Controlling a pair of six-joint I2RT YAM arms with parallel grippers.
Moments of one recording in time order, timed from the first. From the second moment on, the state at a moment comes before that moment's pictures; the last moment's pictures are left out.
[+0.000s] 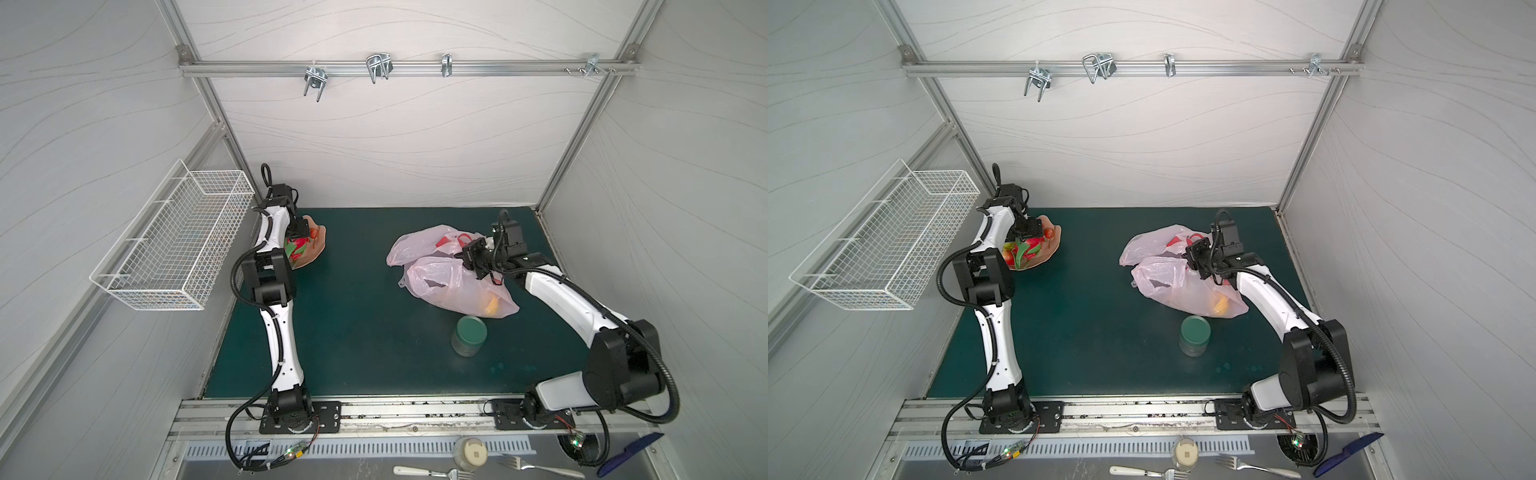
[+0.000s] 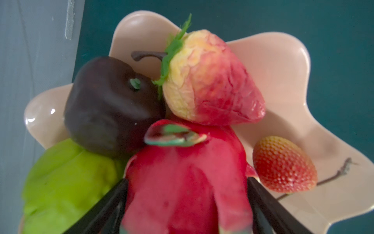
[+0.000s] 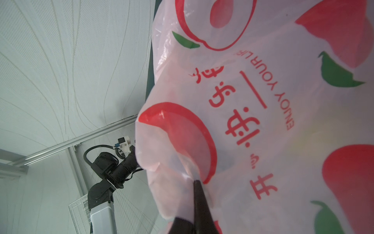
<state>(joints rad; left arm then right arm) 0.20 2.43 2.29 -1.05 -0.09 -0.07 0.33 1.43 1.07 -0.34 -0.40 1.34</state>
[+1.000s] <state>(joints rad) 0.20 2.36 2.31 -1.12 -0.07 -0.02 0.33 1.43 1.03 -0.29 -0.41 1.35</state>
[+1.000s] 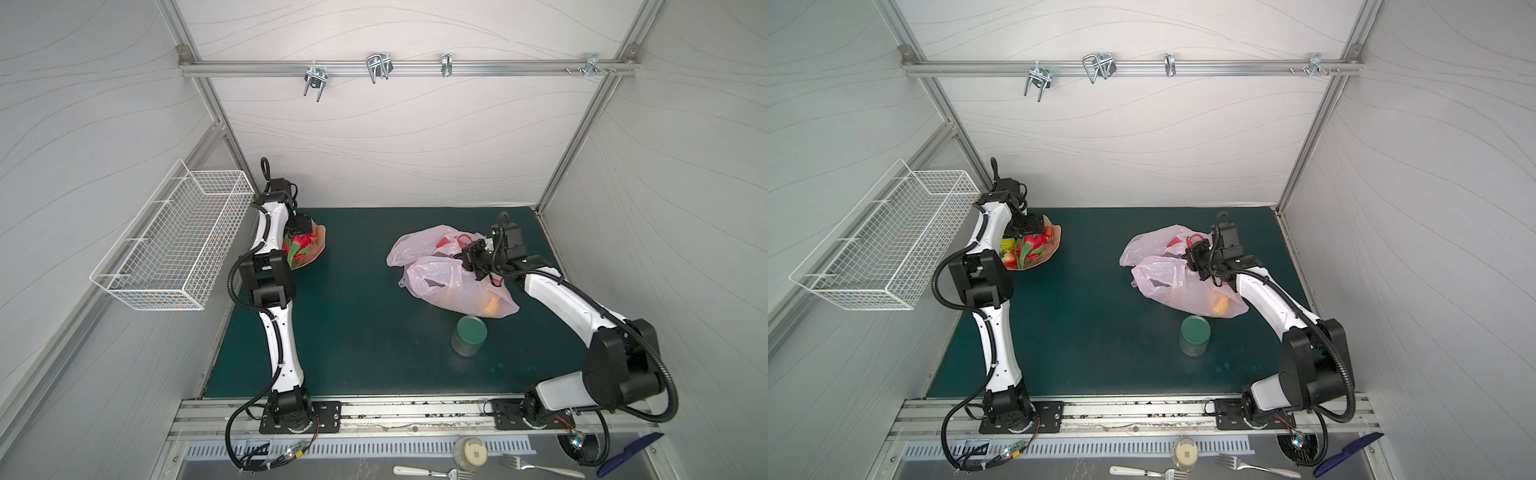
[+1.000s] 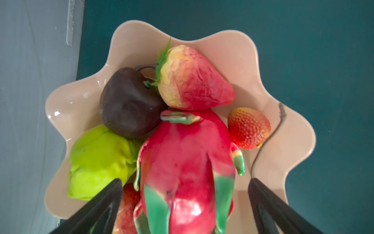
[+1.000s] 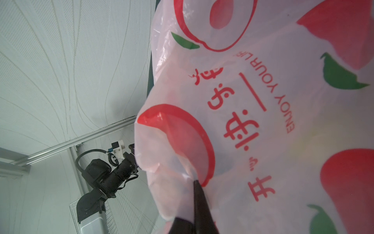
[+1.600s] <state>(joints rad) 0.19 2.36 2.28 -1.13 -0.08 0.03 0.33 1.46 1.03 -0.24 -0.43 1.36</state>
